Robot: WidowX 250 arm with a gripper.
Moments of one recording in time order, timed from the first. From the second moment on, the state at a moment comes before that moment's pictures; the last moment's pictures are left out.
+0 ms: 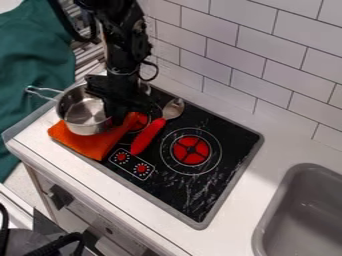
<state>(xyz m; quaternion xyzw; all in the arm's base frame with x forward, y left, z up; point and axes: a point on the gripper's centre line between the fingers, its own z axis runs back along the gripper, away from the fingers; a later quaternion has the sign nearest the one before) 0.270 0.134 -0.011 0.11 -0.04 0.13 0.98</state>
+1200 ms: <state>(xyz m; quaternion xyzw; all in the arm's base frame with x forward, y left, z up) 0.310 0.044 0.070 0.05 -0.13 0.03 0.99</state>
